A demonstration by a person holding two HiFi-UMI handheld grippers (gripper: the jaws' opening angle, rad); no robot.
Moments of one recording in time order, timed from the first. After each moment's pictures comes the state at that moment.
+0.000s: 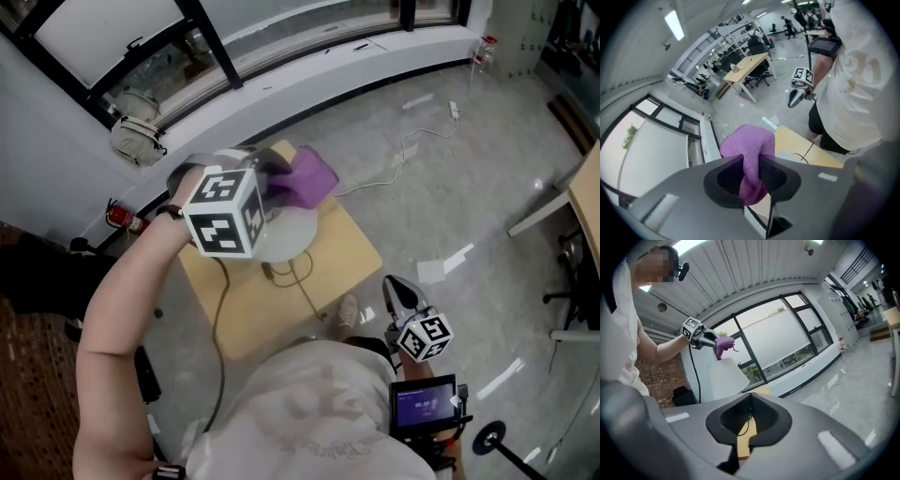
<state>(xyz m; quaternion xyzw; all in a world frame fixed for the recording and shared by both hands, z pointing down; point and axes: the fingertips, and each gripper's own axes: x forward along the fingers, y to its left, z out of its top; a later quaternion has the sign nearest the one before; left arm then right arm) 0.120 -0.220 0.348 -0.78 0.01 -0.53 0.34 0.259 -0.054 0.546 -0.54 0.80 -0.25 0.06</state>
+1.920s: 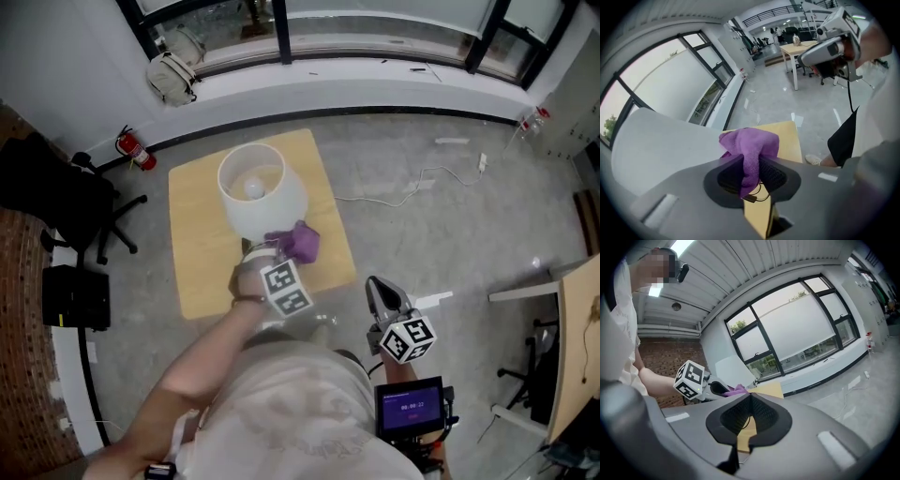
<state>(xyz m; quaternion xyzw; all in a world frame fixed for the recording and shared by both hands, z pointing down) 0.116 -0.152 0.591 -0.74 0.33 -0.58 0.07 0.293 -0.094 0.536 -0.41 0.88 -0.24 -0.01</state>
